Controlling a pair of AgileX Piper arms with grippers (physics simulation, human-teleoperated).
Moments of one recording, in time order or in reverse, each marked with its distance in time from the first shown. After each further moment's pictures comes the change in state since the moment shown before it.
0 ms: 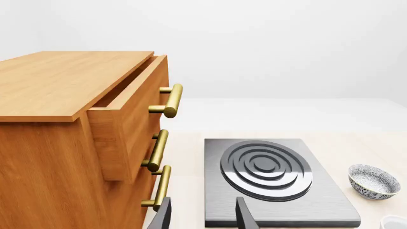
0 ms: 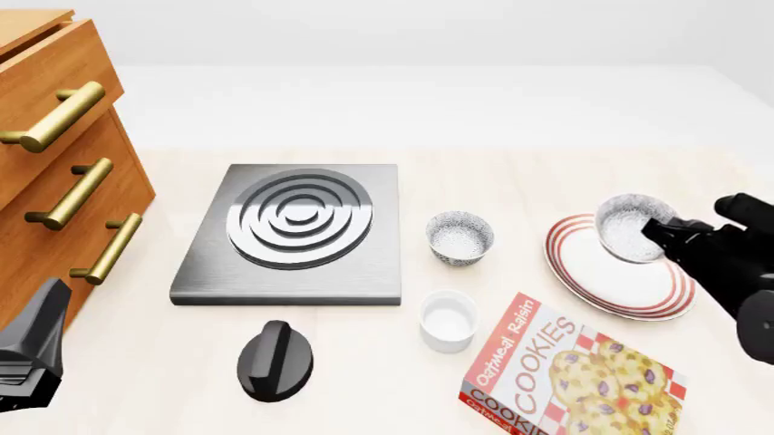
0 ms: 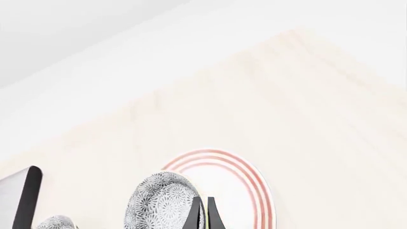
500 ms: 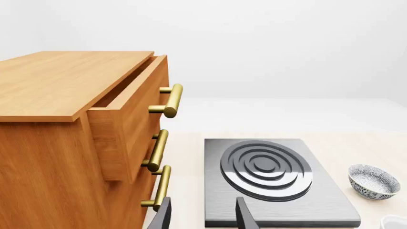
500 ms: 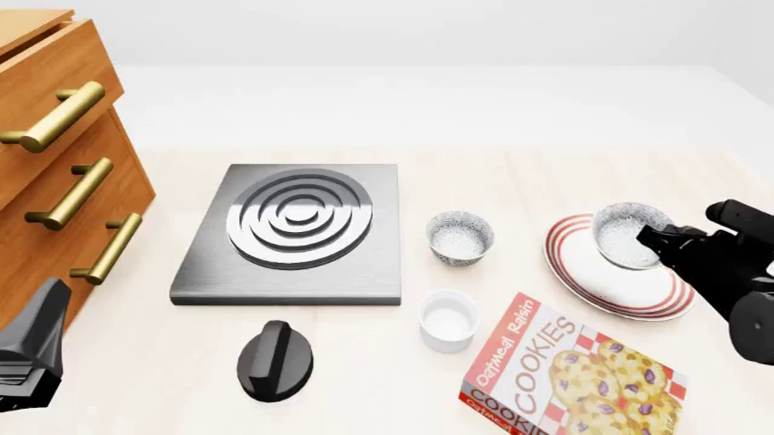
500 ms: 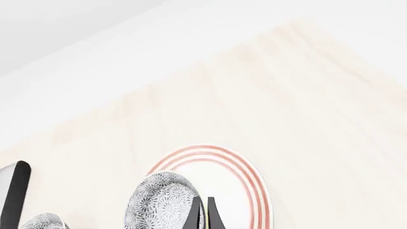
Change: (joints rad) left arm 0.000 0.000 0.000 0.000 0.000; right arm -0.004 0.059 -0.006 -0.025 -0.019
